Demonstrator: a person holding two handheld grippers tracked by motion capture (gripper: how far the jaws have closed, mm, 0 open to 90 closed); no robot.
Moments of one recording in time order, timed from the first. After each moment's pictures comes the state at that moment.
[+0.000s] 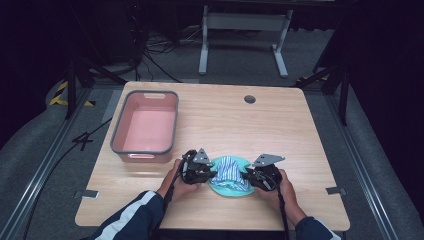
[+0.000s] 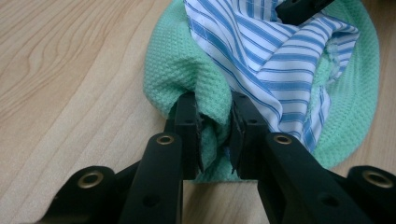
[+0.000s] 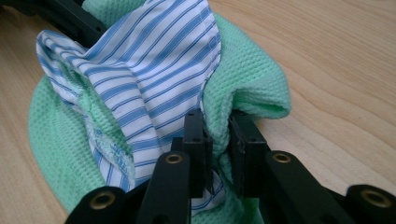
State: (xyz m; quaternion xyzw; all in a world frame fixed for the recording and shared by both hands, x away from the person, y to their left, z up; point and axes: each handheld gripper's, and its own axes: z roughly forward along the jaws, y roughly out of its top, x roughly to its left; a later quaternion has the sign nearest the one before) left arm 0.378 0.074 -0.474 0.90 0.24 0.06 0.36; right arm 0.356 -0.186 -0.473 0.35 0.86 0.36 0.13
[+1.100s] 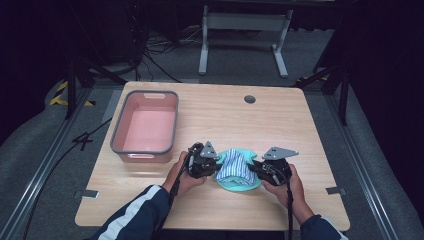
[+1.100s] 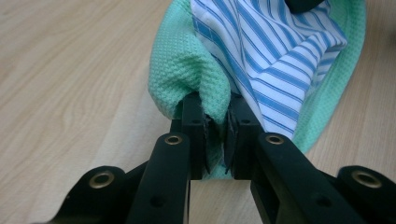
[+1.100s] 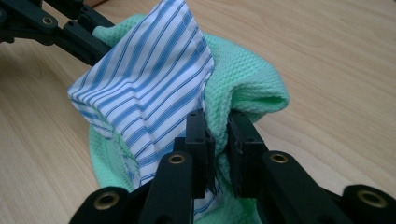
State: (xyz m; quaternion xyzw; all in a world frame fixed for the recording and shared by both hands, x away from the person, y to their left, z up) left arm 0.385 0.064 -0.439 0.89 0.23 0.08 0.37; right arm 0.355 -0.200 -0.436 0.36 0.83 0.39 0.16
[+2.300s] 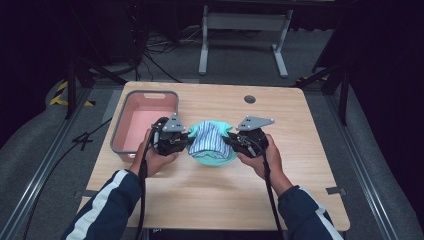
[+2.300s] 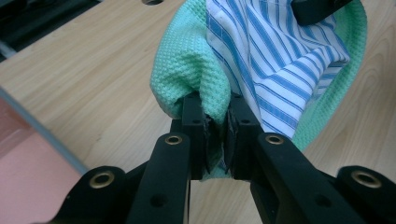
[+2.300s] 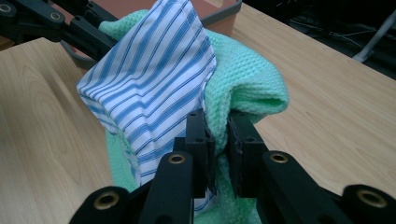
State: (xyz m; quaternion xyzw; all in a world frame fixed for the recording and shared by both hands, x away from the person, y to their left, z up) left arm 0.401 0.146 -0.362 0.87 0.27 0.15 0.39; right arm 0.397 -0.125 -0.361 0.30 0.83 0.43 0.17
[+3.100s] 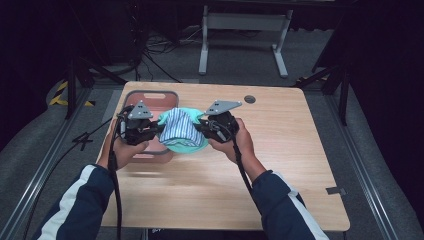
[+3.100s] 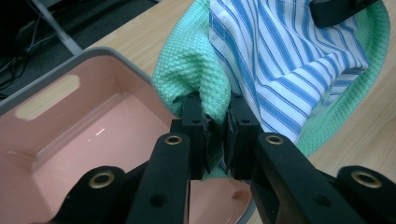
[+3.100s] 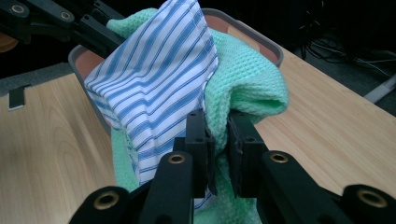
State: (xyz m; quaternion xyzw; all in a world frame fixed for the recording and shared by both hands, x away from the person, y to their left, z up) left arm 0.404 0.217 -0.330 0.85 0.32 0.20 0.37; right arm 0.423 -0.050 -0.335 0.26 0.84 0.45 0.16
